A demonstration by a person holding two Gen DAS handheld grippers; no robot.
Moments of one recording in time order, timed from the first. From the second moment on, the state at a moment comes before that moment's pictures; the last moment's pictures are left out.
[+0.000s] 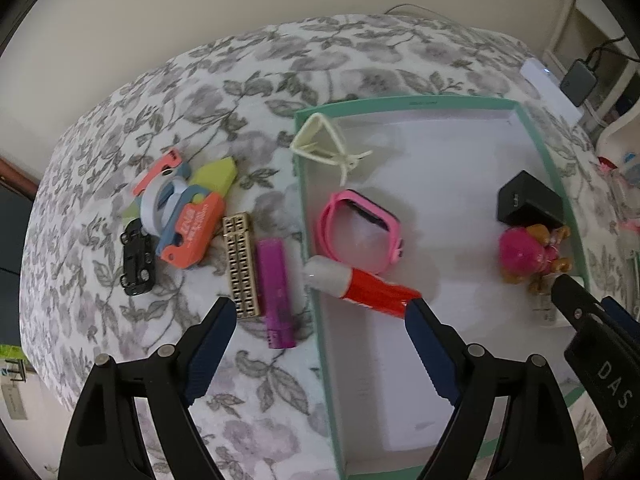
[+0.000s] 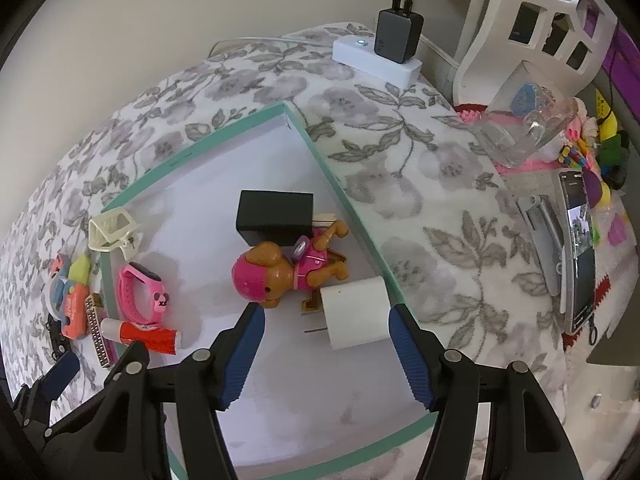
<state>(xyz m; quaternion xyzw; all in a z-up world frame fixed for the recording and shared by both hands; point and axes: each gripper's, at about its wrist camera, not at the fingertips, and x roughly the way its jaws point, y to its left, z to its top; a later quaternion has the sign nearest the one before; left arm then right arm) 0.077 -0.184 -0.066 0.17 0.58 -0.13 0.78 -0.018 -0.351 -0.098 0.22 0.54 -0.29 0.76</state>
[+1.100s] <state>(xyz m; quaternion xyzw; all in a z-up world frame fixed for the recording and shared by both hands) 0.108 -0.118 -0.053 0.08 0.58 -0.02 0.81 -0.008 -0.336 -0.096 0.20 0.52 -0.27 0.79</state>
